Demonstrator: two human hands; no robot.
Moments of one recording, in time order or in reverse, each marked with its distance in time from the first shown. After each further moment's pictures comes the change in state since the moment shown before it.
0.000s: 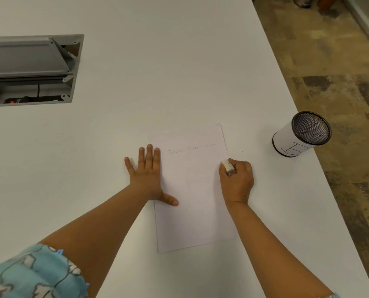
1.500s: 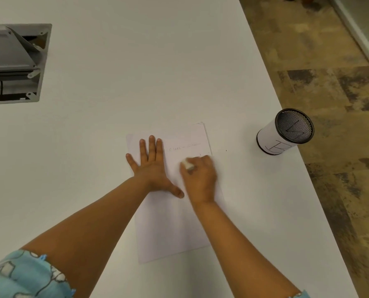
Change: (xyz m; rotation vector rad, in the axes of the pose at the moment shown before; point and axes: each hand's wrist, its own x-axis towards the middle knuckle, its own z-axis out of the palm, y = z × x) left_hand 0.025 0.050 -0.021 -0.209 -0.030 0.077; right_hand -0.009 -0.033 0.024 -0.100 -0.178 -0.058
